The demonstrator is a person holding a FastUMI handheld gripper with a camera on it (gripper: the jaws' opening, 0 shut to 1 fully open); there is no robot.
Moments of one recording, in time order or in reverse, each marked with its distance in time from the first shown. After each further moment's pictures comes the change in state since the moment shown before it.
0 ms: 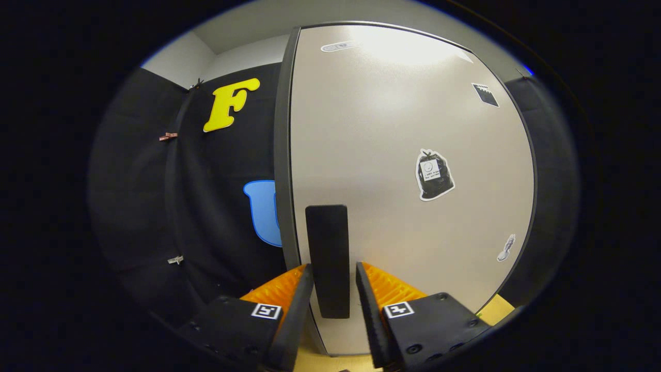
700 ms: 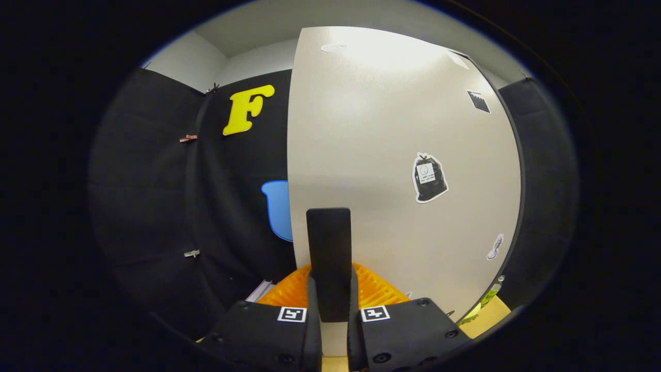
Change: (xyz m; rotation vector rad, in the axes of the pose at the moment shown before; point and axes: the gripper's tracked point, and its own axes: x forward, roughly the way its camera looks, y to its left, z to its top) arm -0.074 0.004 0.013 -0.038 -0.001 0.106
